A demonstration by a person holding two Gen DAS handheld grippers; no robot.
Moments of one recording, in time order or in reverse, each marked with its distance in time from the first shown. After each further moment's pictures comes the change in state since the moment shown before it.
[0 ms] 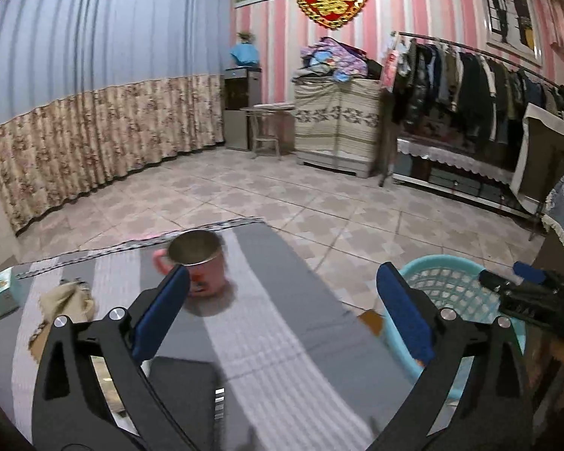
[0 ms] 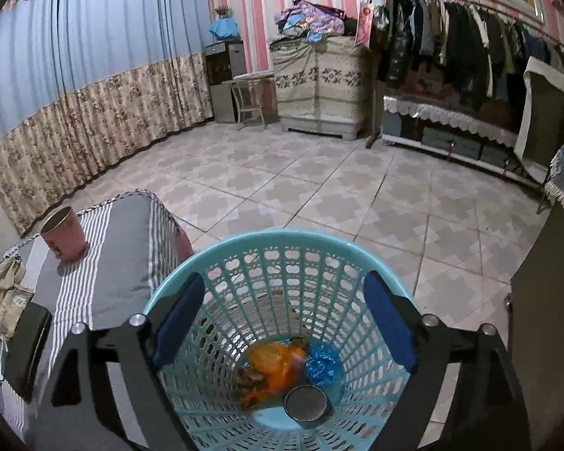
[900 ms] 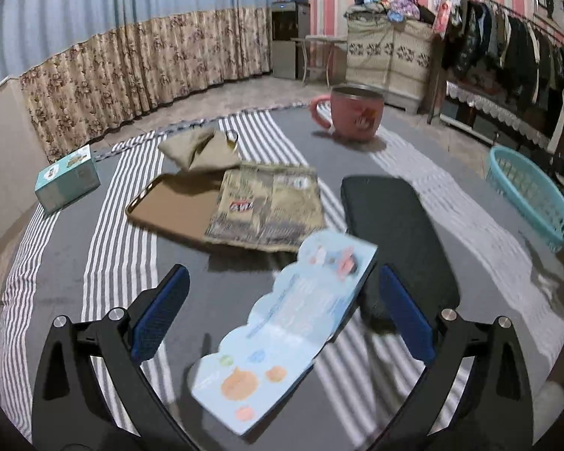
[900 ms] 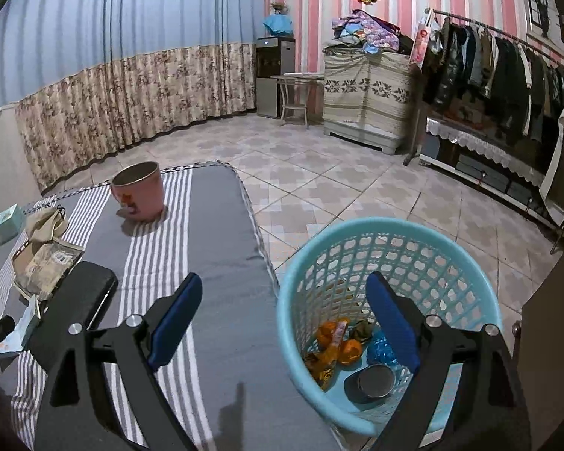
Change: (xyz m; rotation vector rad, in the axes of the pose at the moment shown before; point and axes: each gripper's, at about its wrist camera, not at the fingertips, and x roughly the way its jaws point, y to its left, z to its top) left arm -0.047 0.169 -0.123 -0.040 0.274 0.116; right arm -0.041 0.117 -0.031 -0.166 -0.001 0.081
